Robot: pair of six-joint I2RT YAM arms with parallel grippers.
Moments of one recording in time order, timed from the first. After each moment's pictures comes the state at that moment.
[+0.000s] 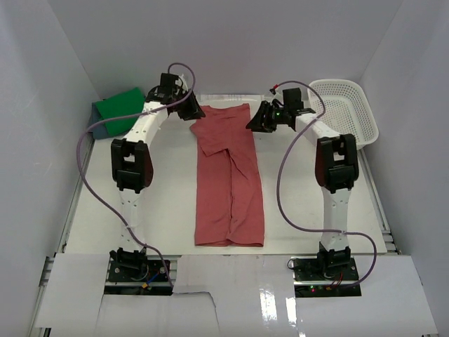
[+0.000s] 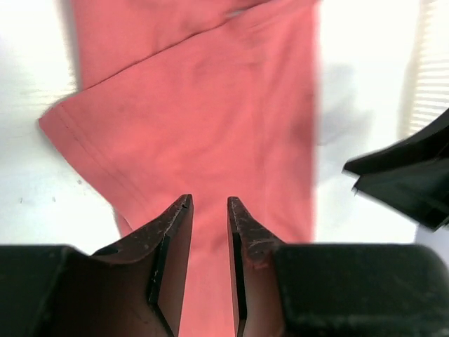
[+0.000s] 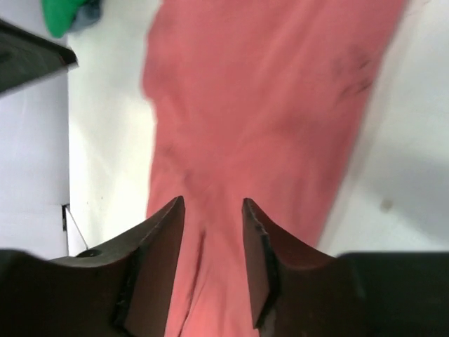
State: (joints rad) left arm -0.21 2.37 2.16 -0.61 0.40 -0.47; right arm 0.23 2.33 1.85 -0.25 -0.74 0.49
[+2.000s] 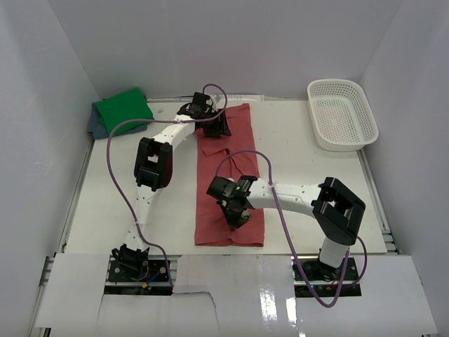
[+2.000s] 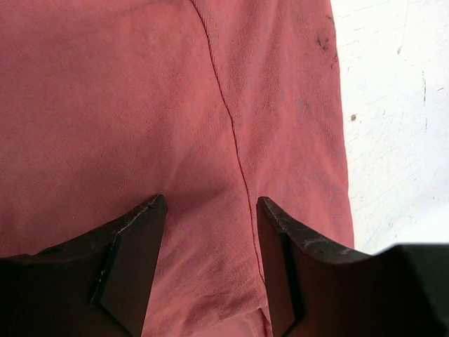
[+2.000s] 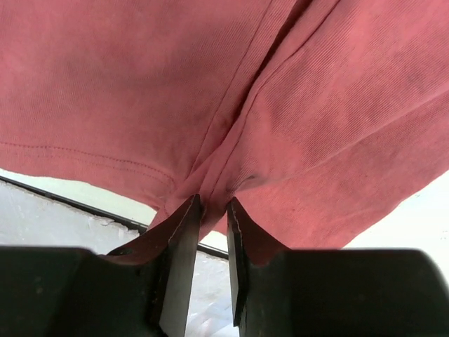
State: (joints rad) left arm -0.36 2.50 2.14 -0.48 0.37 -0.38; right arm 1.13 1.75 1.20 -0.80 0.04 0.65
